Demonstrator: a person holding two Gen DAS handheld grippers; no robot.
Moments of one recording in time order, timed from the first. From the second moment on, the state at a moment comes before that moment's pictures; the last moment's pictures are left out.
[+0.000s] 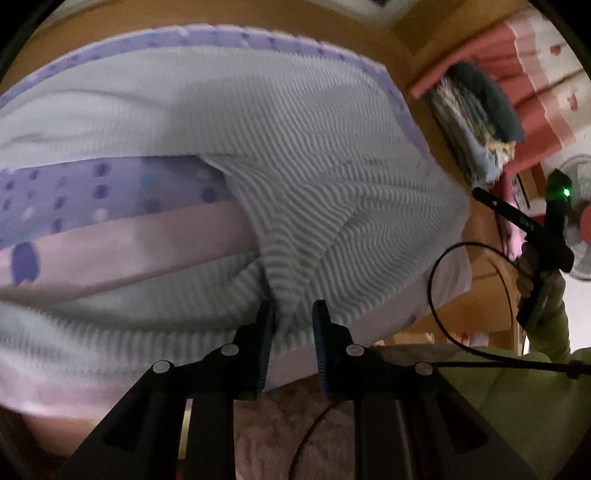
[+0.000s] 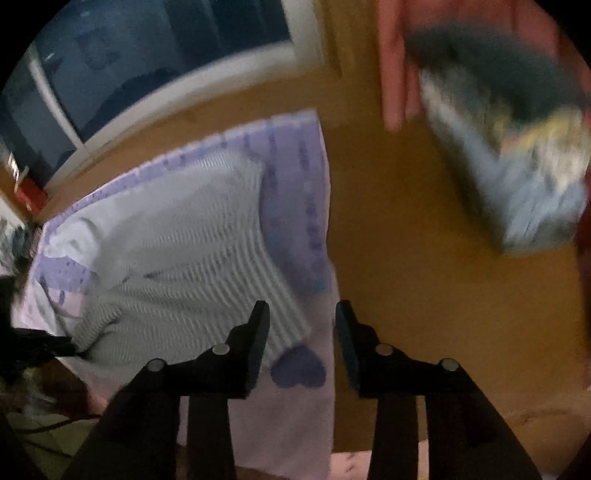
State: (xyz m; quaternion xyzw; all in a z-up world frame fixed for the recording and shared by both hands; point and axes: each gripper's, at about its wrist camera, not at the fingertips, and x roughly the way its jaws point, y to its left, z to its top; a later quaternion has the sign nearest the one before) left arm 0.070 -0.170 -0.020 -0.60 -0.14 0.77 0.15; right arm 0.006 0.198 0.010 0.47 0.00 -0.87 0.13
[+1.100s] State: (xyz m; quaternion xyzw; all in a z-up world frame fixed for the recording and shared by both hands) left arm 0.171 -0.420 -0.018 -0.55 -0.14 0.82 0.04; right arm 0.084 -0.196 -0.028 0.50 0.00 -0.82 0.28
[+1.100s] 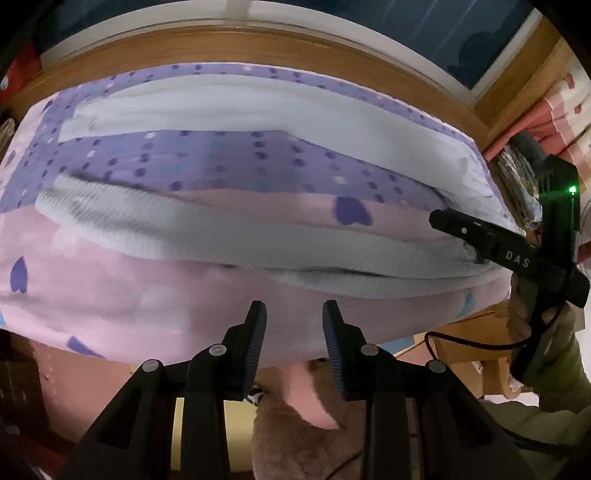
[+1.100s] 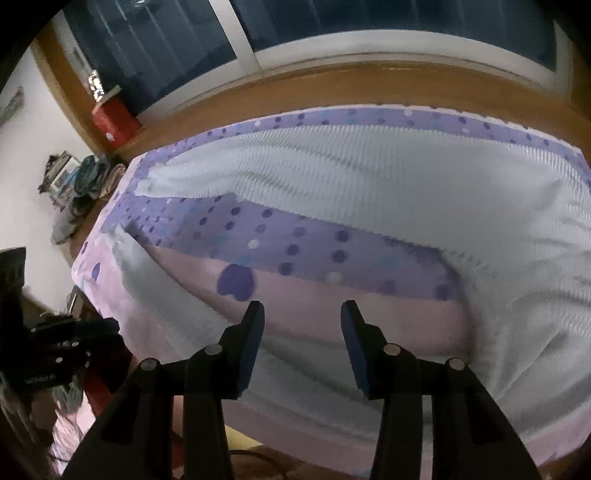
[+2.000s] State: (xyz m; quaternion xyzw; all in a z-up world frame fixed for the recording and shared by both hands) left arm 0.059 -0.519 -0.029 -0.55 -0.11 0.82 0.07; right arm 0.005 -0.360 -0.068 0.43 0.17 -0.83 0.31
